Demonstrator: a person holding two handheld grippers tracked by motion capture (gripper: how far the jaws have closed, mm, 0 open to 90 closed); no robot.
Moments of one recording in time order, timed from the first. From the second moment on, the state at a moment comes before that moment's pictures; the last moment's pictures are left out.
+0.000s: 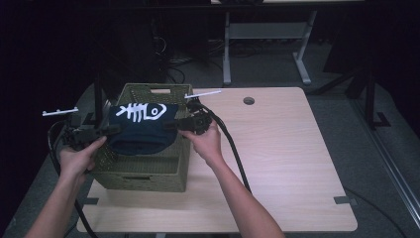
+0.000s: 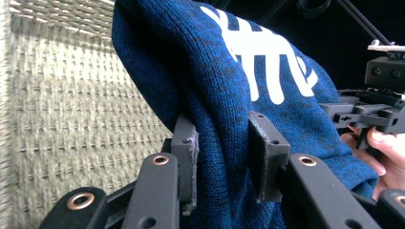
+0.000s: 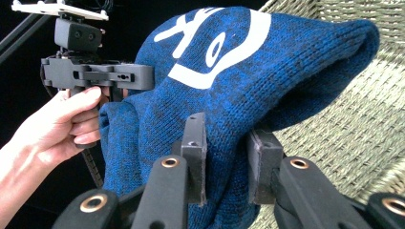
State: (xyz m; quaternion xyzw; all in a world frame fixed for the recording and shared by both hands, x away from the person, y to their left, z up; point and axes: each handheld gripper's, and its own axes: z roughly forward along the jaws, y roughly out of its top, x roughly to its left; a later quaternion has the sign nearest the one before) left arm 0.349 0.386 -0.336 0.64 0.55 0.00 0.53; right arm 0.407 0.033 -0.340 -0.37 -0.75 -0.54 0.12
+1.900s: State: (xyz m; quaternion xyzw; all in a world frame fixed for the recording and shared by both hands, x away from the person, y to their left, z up) left arm 0.358 0.392 -0.355 0.66 0.58 0.06 0.47; right arm 0.397 0.044 -0.347 -0.37 -0.79 -0.49 0.00
